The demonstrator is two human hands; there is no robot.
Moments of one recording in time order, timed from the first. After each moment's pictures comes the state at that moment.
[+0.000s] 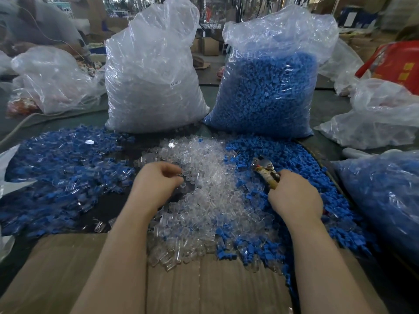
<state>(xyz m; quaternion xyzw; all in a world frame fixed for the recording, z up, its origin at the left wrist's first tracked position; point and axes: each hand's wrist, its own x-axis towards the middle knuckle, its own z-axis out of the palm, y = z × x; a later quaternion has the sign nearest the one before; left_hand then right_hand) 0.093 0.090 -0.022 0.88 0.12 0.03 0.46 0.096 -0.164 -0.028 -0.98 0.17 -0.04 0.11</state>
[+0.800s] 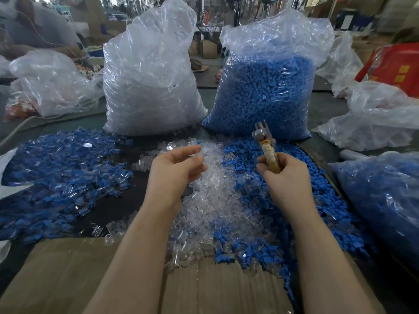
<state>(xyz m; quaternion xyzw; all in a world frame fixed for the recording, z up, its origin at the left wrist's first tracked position) 0.087 0.048 0.007 0.64 0.10 0.06 0.76 0.104 -0.157 -0.016 -0.85 0.08 -0.15 0.50</state>
